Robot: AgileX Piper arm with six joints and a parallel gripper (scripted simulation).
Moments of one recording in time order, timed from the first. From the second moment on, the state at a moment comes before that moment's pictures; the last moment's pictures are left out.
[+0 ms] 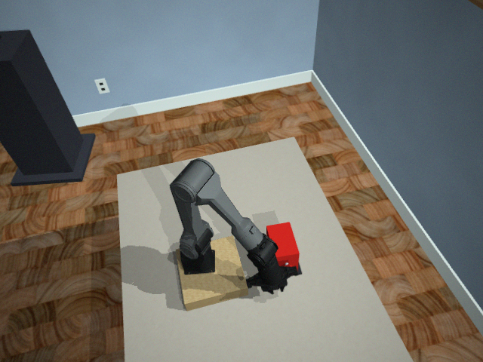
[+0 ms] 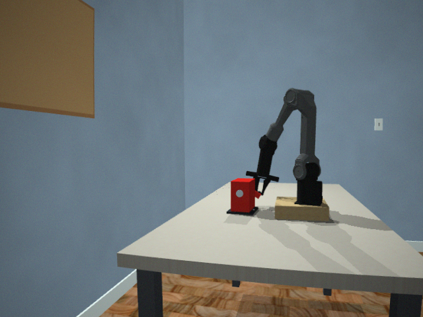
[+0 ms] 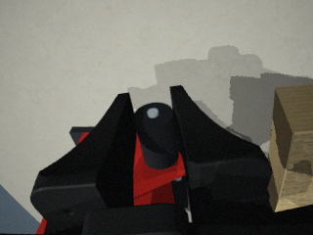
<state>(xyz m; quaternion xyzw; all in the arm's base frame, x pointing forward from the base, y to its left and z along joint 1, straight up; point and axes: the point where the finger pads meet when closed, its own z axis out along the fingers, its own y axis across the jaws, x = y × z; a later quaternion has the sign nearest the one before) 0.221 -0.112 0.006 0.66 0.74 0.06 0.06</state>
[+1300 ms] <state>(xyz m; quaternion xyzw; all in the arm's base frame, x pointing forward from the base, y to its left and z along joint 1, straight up) 0.215 -0.112 0.045 0.66 0.74 0.06 0.06</state>
